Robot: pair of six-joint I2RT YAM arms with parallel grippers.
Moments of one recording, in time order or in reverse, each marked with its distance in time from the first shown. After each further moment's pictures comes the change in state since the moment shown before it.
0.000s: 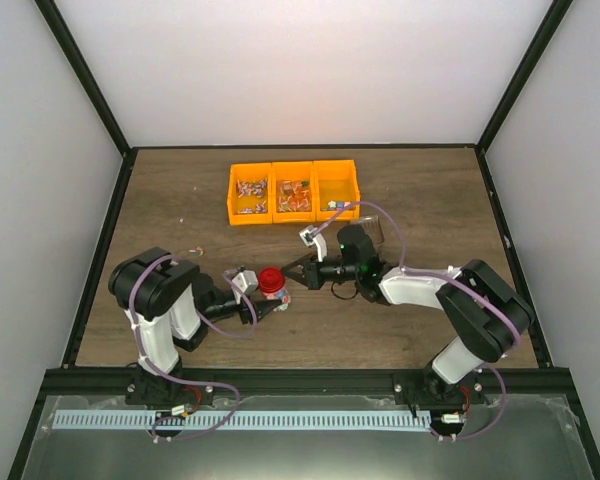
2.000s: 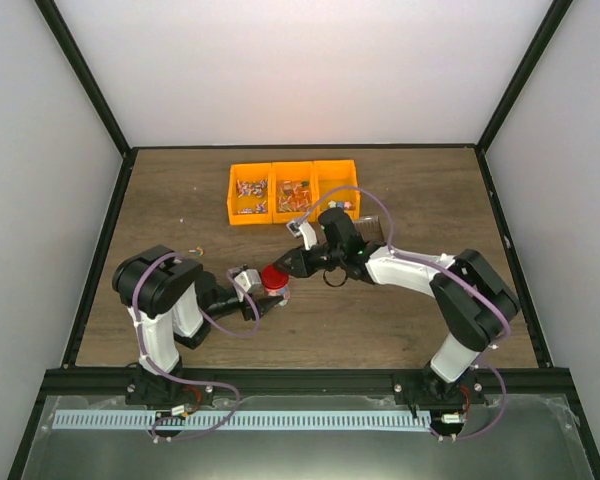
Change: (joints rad) left arm -0.014 0.026 0.023 0.000 -0.037 0.067; right arm 0.005 0.066 0.237 -0.380 0.080 -0.087
